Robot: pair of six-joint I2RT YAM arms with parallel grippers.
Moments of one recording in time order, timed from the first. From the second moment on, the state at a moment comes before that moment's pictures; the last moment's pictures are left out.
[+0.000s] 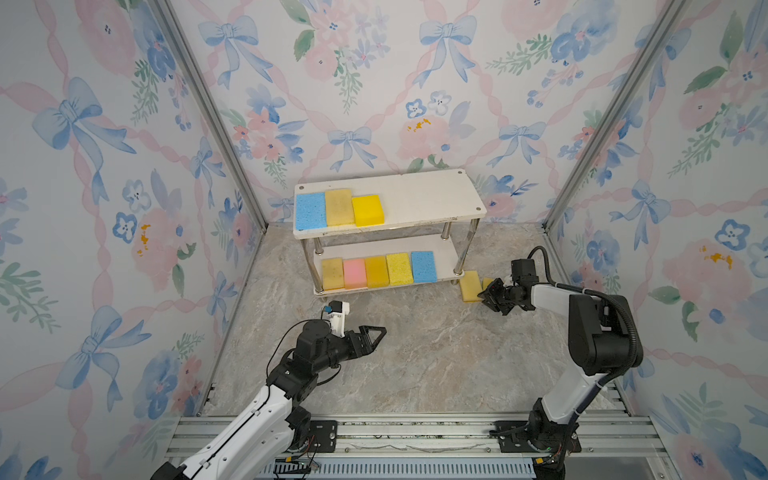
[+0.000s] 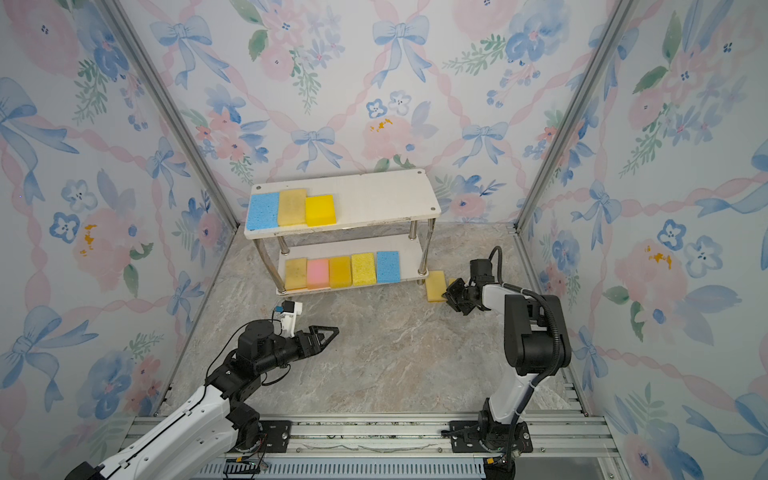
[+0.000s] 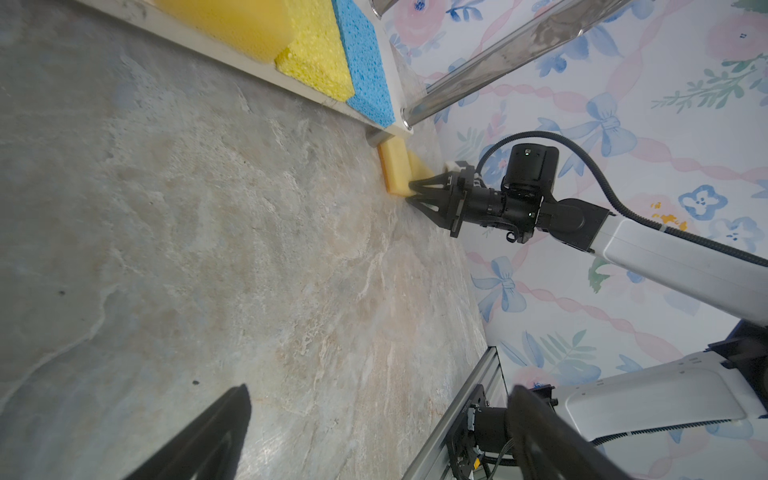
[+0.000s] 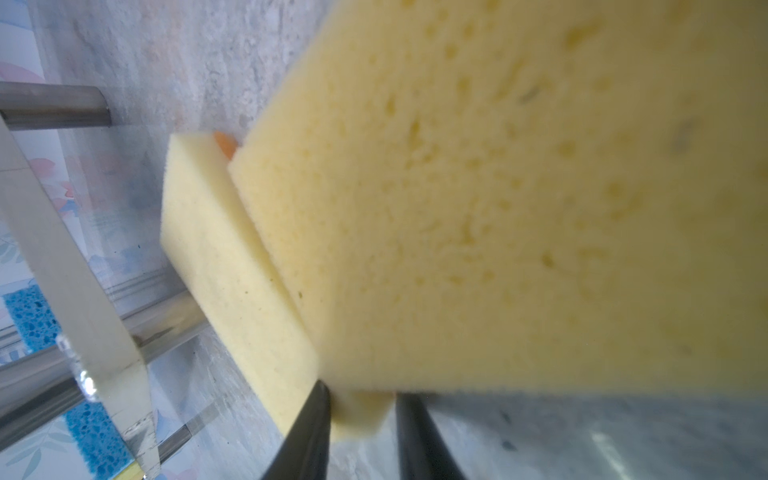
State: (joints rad) left arm -0.47 0.70 0.28 0.02 0.42 -0.87; right arm 0.01 1.80 0.96 -0.21 -0.39 0.89
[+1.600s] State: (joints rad) left arm -0.78 0.84 0.35 0.42 0.16 -0.97; right arm 0.94 1.17 1.07 -0.61 -0.12 0.95
